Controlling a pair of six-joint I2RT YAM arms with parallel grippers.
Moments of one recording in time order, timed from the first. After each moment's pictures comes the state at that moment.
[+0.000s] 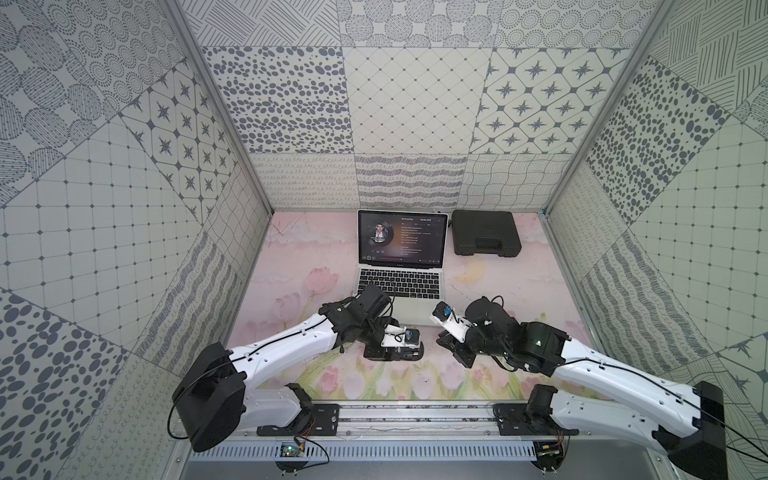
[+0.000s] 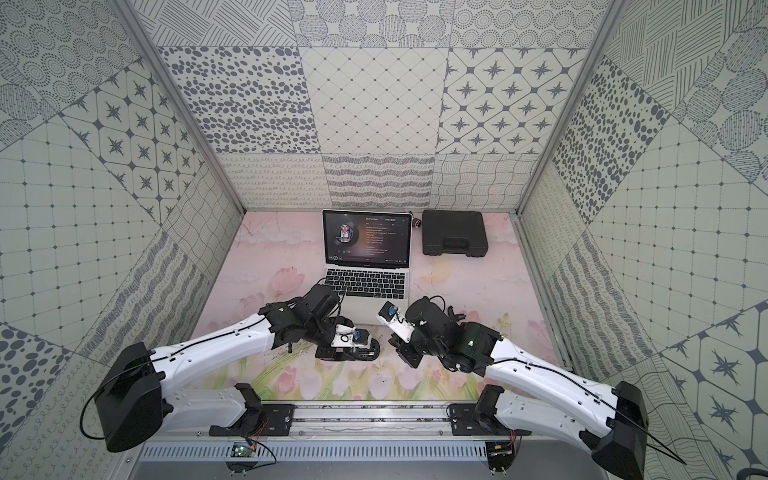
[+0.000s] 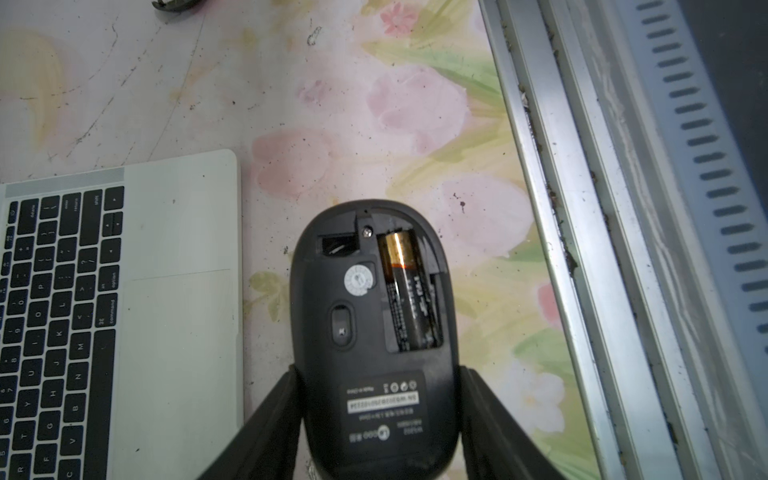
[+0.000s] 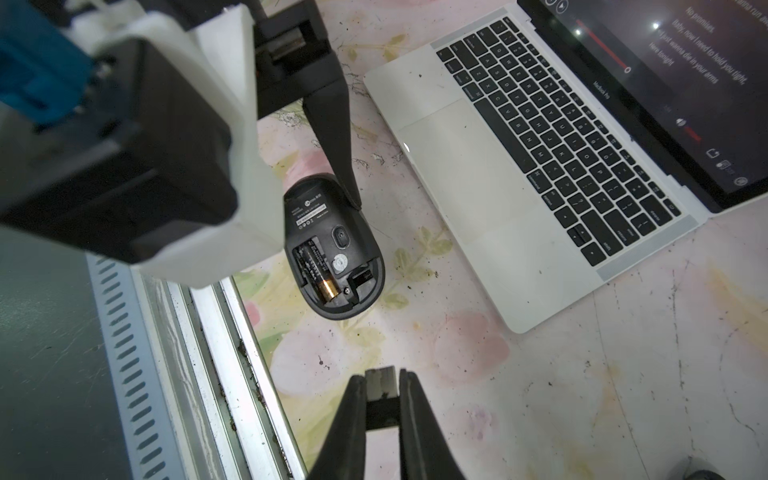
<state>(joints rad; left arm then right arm) -0.75 1.28 0.80 -0.59 0.42 0.89 1.00 0.96 0.77 -0.61 -0.07 0.00</state>
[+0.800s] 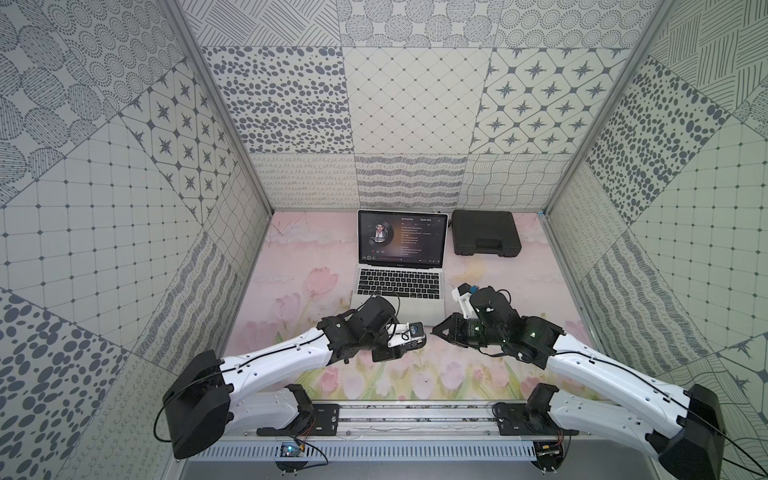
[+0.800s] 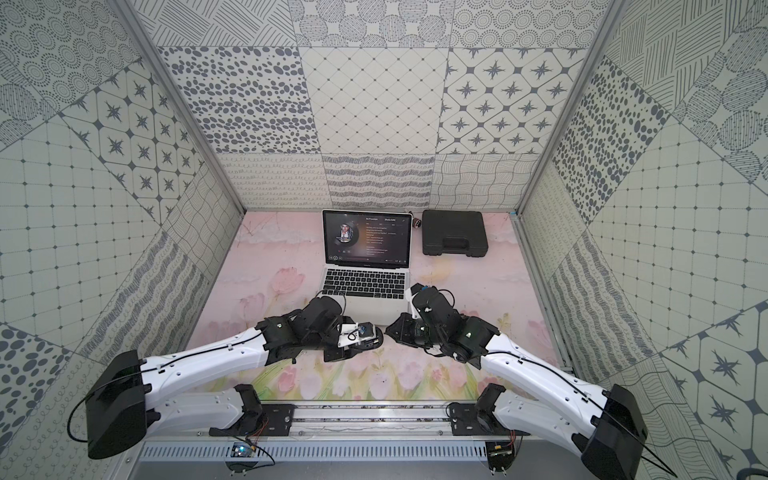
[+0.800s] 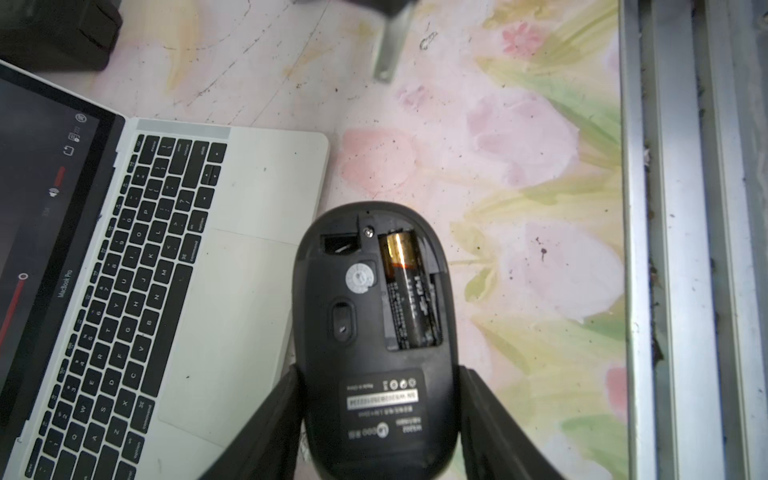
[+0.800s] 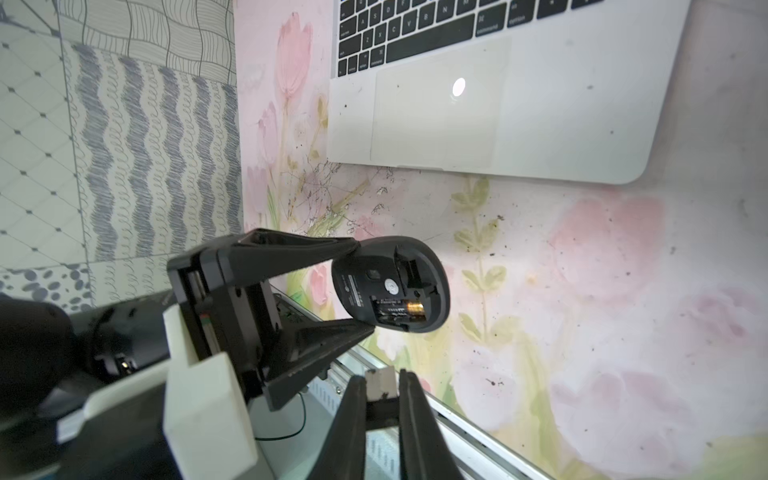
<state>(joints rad) -0.91 1.20 0.69 -0.35 0.12 0.54 0.83 0.98 0.71 -0.46 -0.28 1.07</state>
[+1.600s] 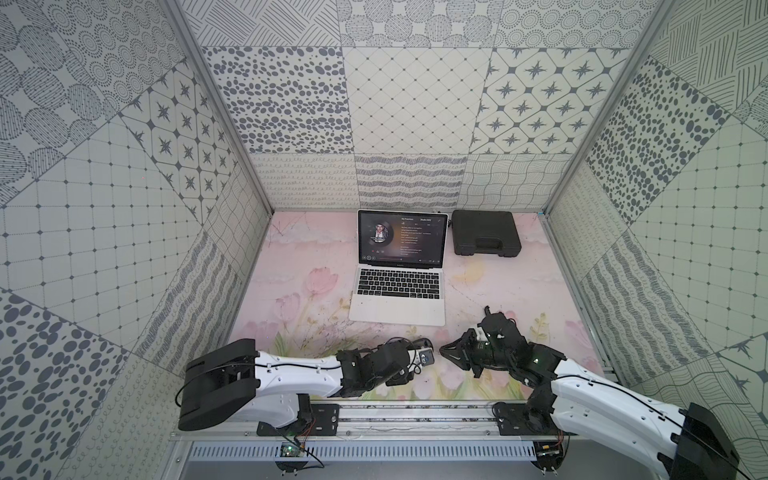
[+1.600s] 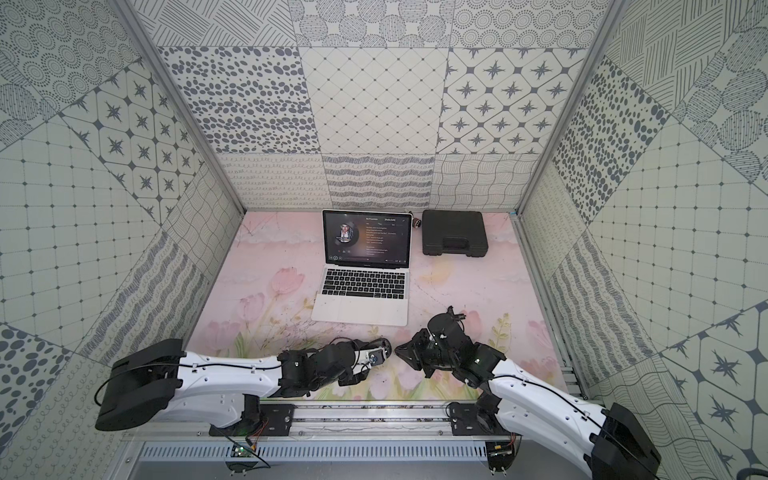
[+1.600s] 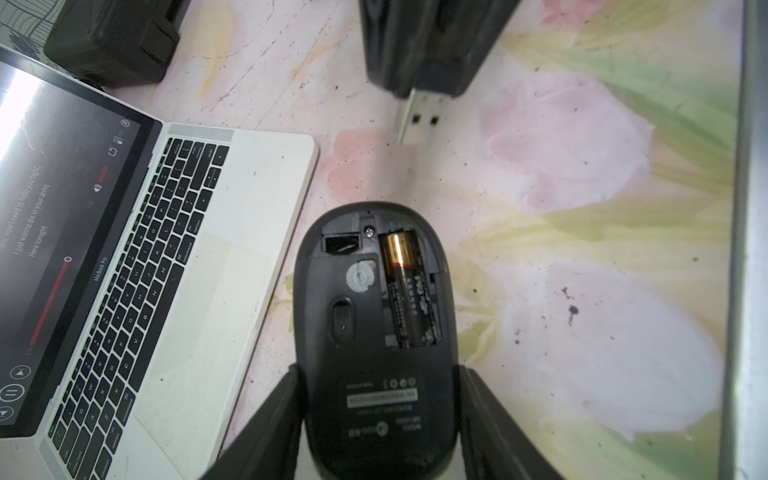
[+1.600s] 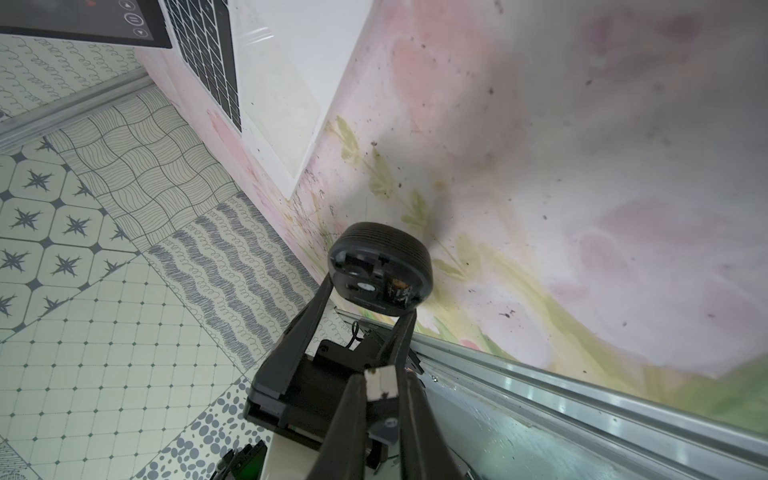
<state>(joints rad) -1.21 1.30 0.47 0.08 -0.30 0.35 0.81 0.83 0.35 -0.19 -0.33 1.76</state>
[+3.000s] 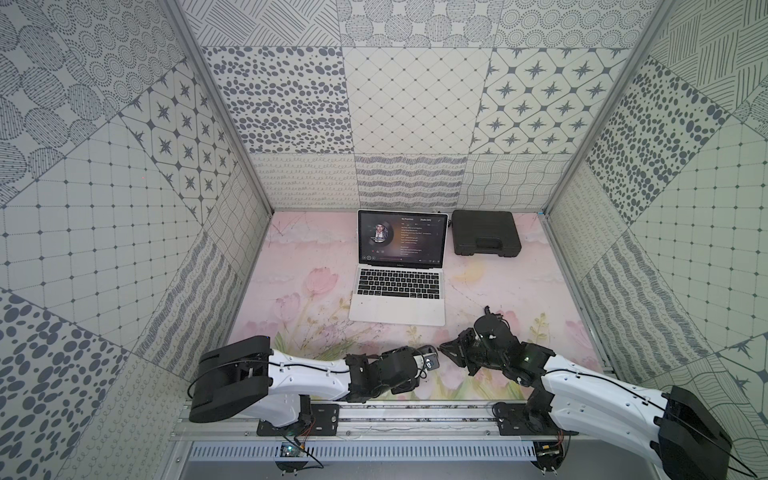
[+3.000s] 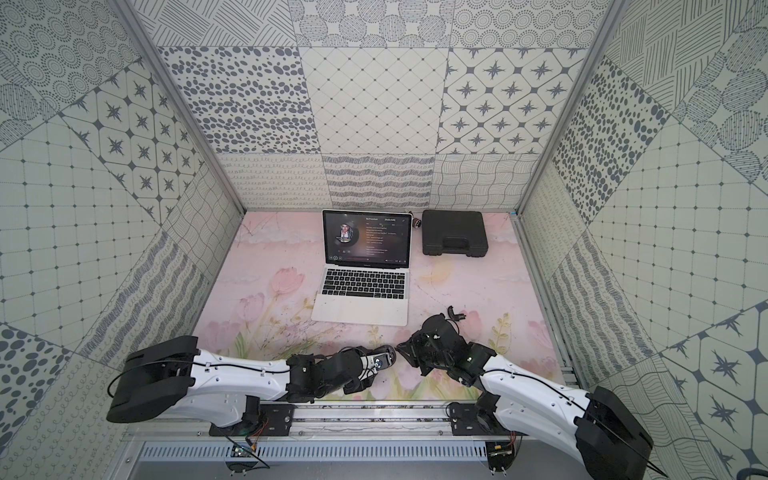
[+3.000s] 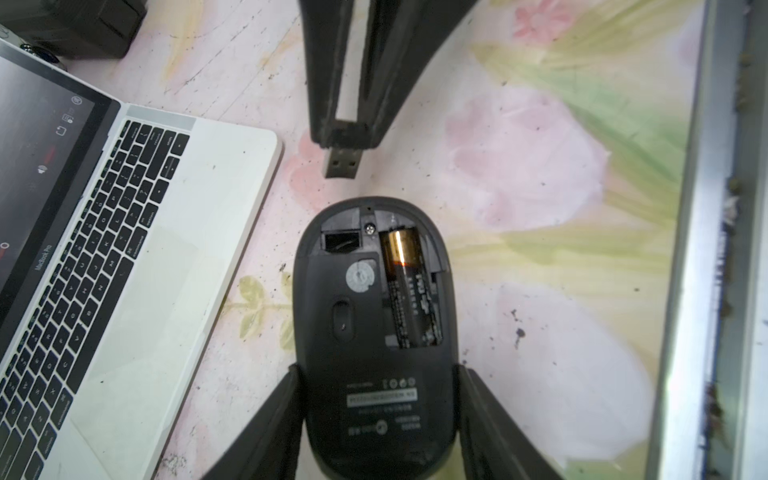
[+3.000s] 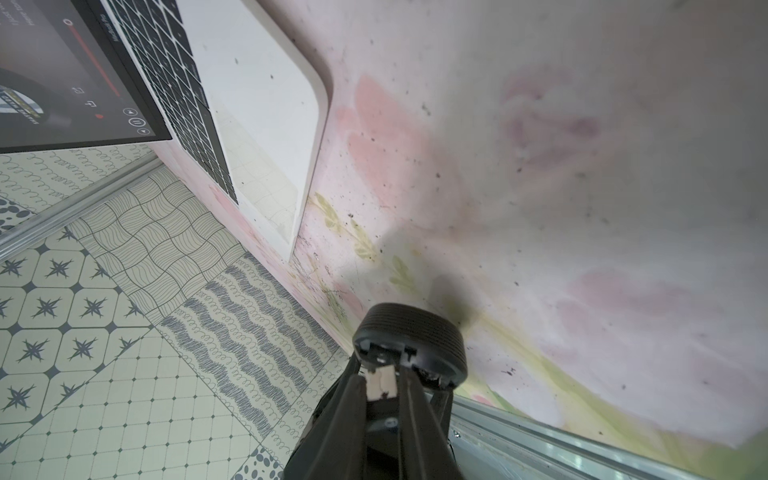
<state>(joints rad) -1.28 1.36 0.49 0.07 -0.30 0.22 0.83 0.93 0.33 -0.13 -0.22 1.87</state>
